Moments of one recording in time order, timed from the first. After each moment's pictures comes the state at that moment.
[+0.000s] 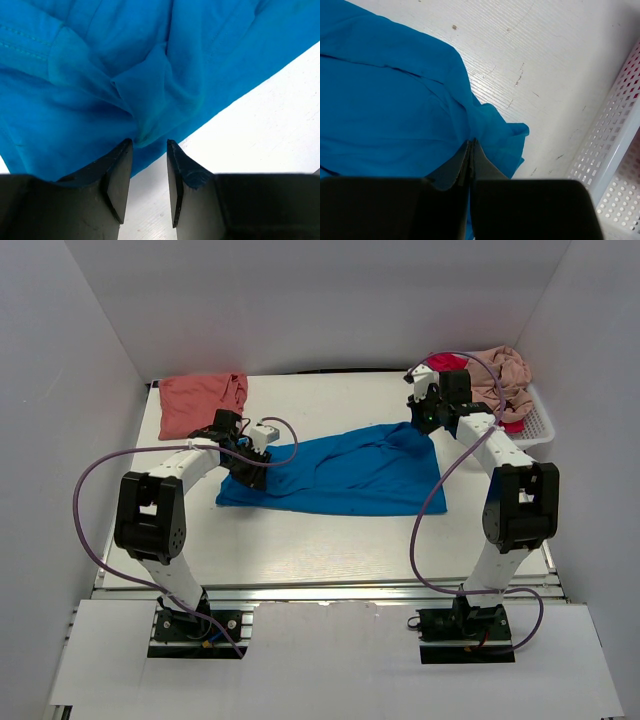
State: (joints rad) left arm -0.19 1.75 1.20 -0.62 0.43 0.37; right arm 0.14 1.81 1.45 -0.38 -0.30 -0.40
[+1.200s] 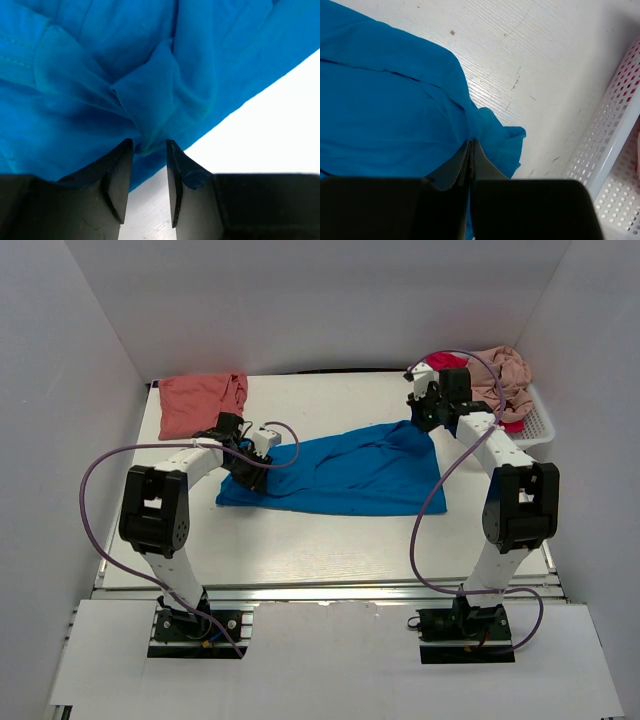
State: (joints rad) left arm -0.19 1.80 1.20 -0.61 0.43 0.40; right arm 0.14 1.81 1.46 -0.37 -0.29 -0.40
